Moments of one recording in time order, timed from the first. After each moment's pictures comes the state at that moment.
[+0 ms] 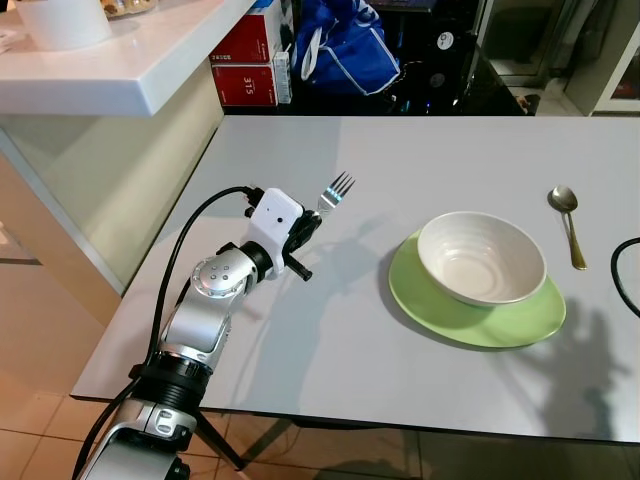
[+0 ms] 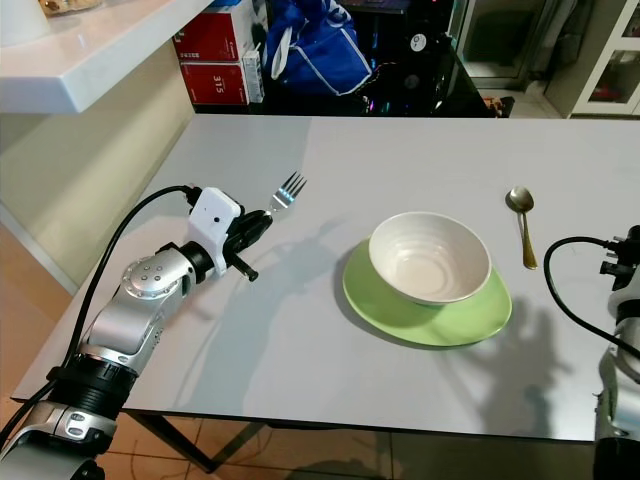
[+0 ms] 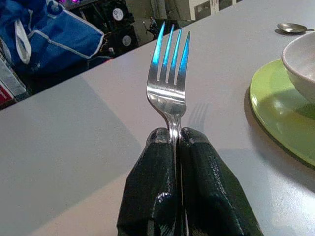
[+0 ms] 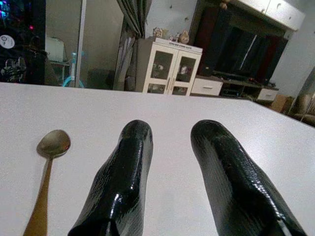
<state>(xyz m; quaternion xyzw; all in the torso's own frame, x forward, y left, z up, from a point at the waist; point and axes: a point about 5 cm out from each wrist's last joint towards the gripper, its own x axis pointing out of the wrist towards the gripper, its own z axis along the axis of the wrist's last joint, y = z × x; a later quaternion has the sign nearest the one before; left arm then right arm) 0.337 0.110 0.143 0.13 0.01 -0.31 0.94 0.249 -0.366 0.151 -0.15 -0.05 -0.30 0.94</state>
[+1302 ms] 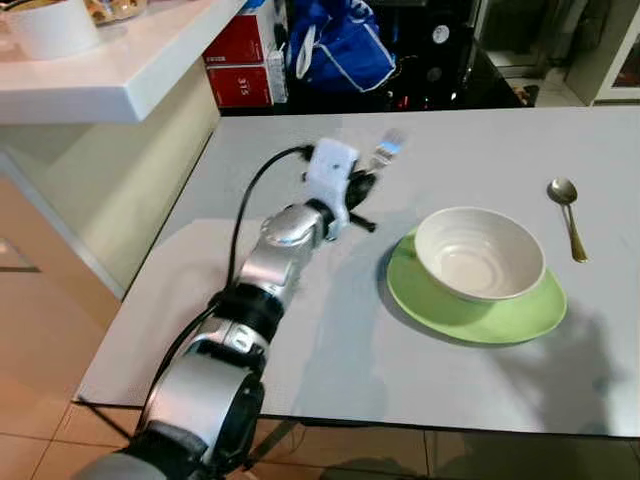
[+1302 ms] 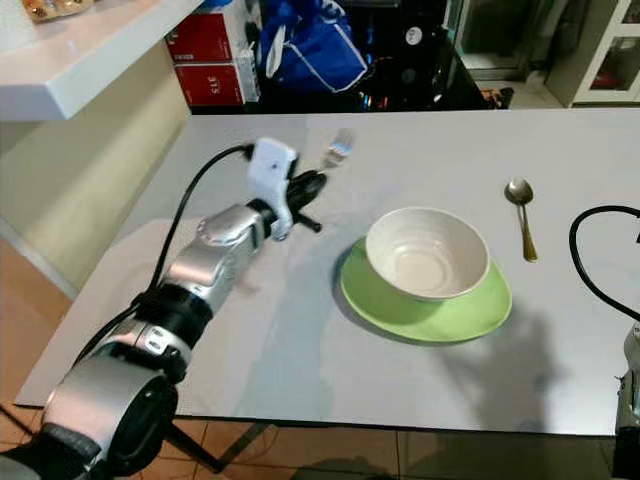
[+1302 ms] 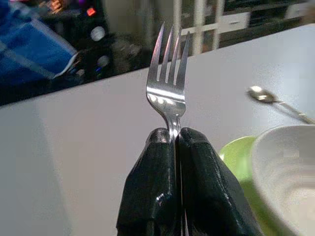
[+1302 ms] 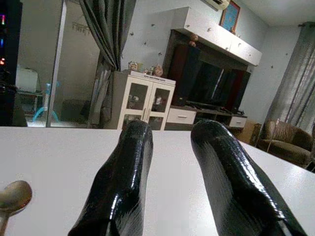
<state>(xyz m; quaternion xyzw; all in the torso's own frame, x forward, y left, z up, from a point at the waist) 0.377 0.031 0.180 0.02 0.00 -0.34 0.94 0.248 -0.370 0.197 -0.20 -0.13 -0.33 0.91</state>
